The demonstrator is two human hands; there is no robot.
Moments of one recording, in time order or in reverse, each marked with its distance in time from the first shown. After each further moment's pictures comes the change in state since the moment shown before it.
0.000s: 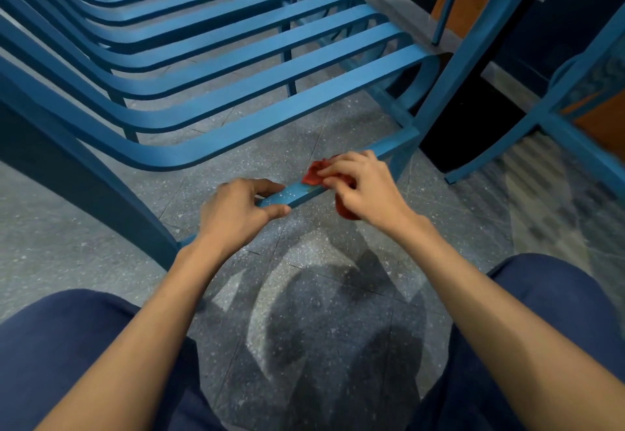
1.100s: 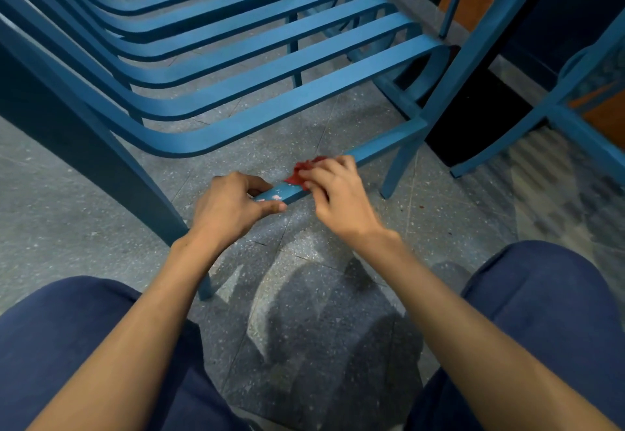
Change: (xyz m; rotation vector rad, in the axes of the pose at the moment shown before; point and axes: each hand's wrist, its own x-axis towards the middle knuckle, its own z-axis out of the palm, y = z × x) left_hand -0.007 -0.019 -0.009 0.025 0.002 -0.034; right_hand -0.015 -0.035 0.047 -0.047 0.107 -0.051
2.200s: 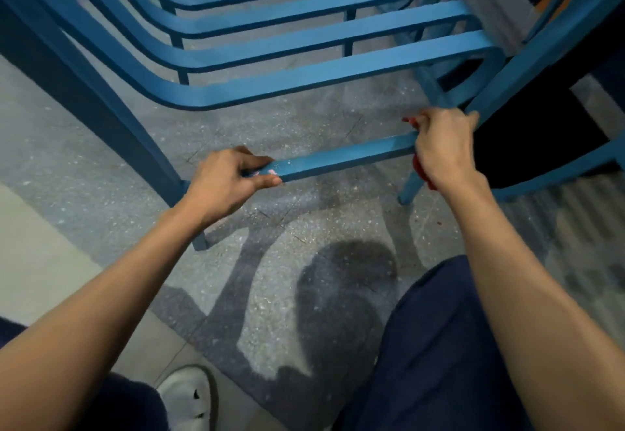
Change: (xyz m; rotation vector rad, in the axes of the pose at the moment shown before) left_hand -0.015 0.011 0.013 -0.055 0.144 -0.050; right_hand 0.074 0.130 -0.062 -0.431 0.011 0.246
